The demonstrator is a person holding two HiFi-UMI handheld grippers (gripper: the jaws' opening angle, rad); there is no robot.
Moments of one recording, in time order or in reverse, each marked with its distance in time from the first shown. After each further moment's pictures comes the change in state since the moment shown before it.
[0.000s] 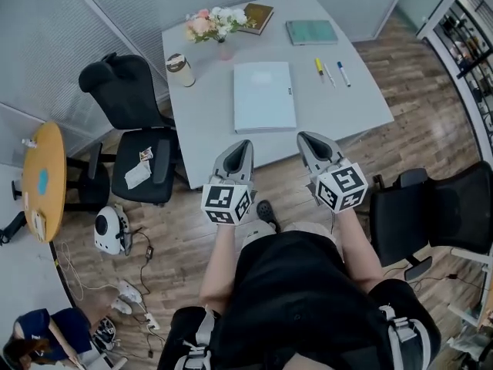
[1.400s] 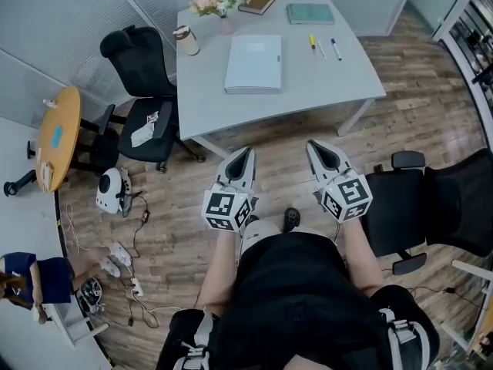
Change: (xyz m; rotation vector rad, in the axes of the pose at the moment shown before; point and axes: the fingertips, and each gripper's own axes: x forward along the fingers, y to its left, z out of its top) left arm -0.123 -0.228 -0.074 0.033 -0.003 0.100; right arm -0.256 0.001 -0.072 -0.020 -0.029 0.083
